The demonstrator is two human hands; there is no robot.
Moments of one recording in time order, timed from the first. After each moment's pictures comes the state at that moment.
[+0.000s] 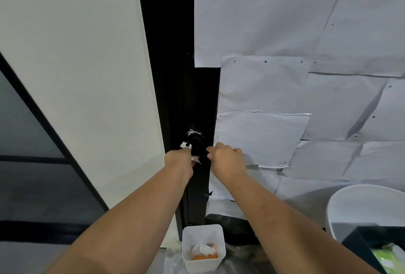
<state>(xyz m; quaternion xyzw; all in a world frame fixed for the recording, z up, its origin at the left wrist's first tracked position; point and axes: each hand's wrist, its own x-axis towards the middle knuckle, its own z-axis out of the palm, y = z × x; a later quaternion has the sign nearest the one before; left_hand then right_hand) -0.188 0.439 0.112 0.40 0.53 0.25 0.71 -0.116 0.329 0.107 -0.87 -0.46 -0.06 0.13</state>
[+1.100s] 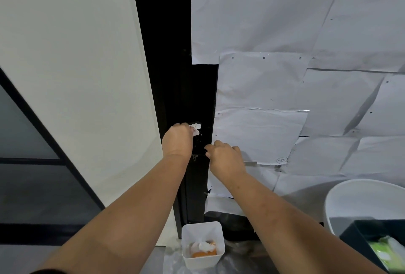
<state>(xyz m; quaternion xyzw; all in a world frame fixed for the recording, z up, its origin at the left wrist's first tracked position) -0.177 0.465 0.126 0.90 0.37 0.23 0.08 -0.117 0.330 0.106 -0.87 -0.47 -0.07 0.13</state>
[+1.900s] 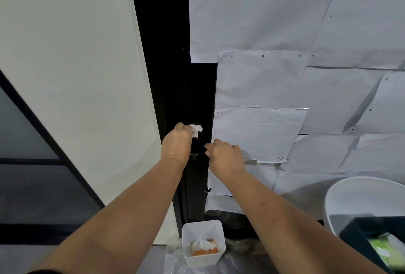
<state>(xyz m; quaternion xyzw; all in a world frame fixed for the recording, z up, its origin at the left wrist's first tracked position) -0.187 0.472 0.112 0.93 0.27 0.25 0.07 -0.118 0.329 0.107 -0.87 -0.47 -0.07 0.14</state>
